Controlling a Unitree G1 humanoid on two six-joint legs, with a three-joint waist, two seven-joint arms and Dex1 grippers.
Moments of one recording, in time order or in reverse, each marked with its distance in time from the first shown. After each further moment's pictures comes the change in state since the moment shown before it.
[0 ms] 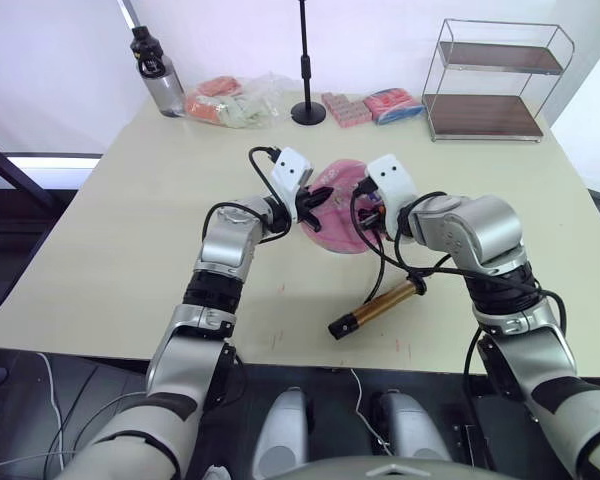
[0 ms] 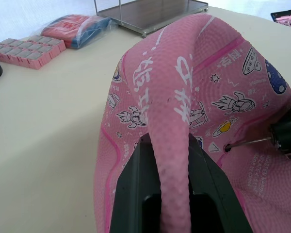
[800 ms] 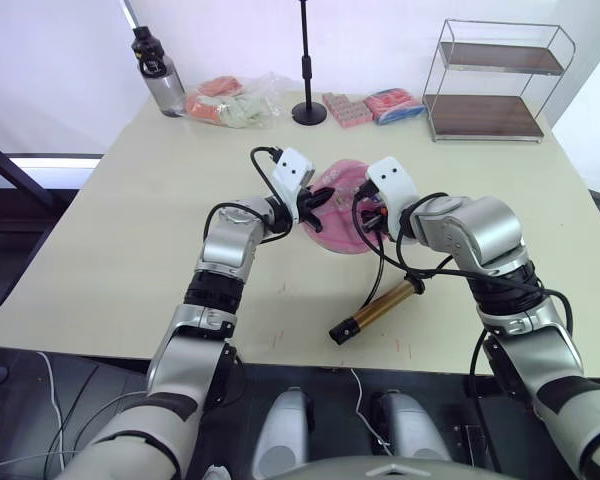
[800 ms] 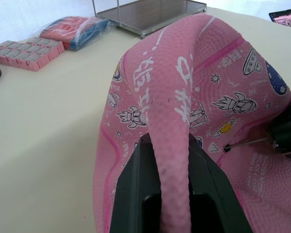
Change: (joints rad) left arm 0.000 -0.003 -0.005 0.002 0.000 -0.009 0.000; right arm 0.002 -0.032 0.037 0.006 -0.005 -0.020 0.016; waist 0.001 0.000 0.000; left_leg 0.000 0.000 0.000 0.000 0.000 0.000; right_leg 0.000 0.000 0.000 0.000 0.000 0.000
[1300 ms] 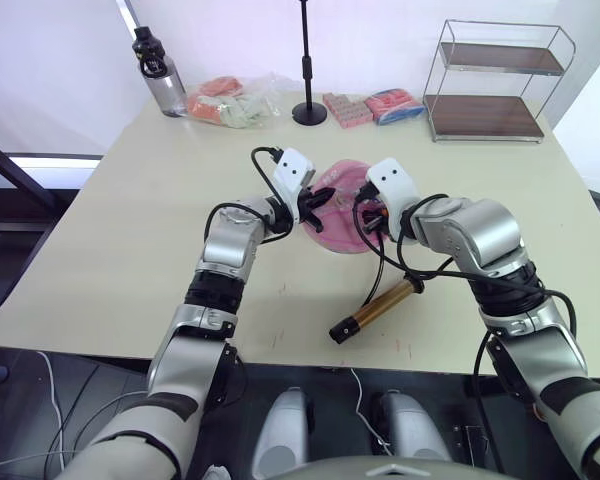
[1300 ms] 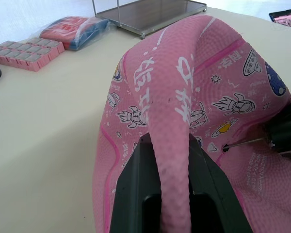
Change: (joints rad) left arm 0.000 -0.002 -0.003 0.000 0.000 -0.001 0.002; right arm 0.007 -0.014 0.018 0.012 0.000 -0.026 0.002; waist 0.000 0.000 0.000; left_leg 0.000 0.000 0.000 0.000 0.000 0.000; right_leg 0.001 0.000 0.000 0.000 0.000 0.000
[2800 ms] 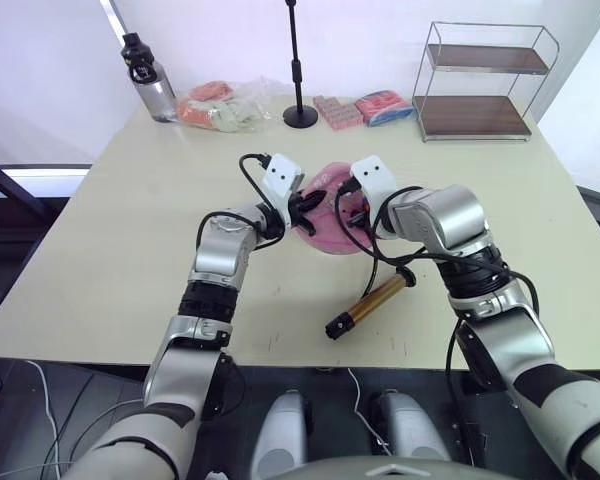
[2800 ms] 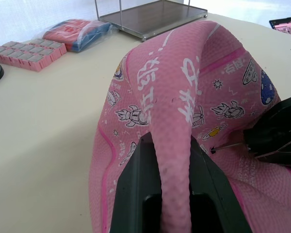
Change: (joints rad) left arm 0.060 -0.007 0.035 -0.049 -0.010 0.003 -0.004; right arm -0.109 0.176 -0.046 0.200 -0.103 0.029 -0.018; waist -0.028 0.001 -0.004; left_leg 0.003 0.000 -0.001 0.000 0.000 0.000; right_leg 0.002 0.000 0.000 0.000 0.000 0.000
